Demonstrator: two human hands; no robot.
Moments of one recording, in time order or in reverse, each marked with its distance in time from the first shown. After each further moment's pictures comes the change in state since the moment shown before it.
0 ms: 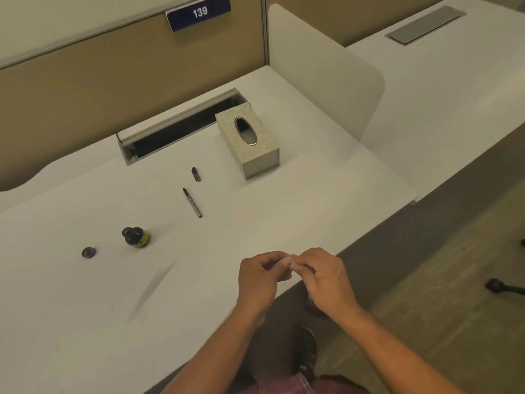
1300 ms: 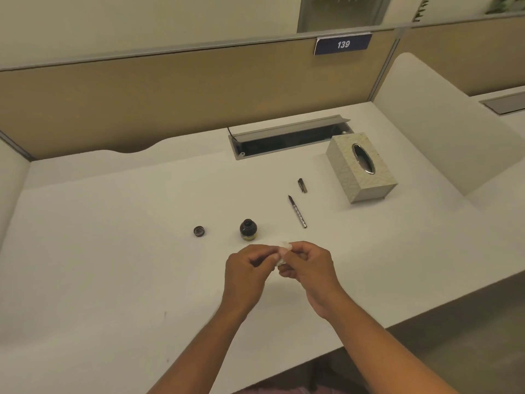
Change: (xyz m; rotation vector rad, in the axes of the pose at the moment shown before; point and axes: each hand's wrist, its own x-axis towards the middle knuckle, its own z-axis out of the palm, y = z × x) left_hand 0.002 -0.007 -0.290 -0.072 0.219 0.250; right_hand 0.051 -0.227 0.198 0.744 -0.244 0.409
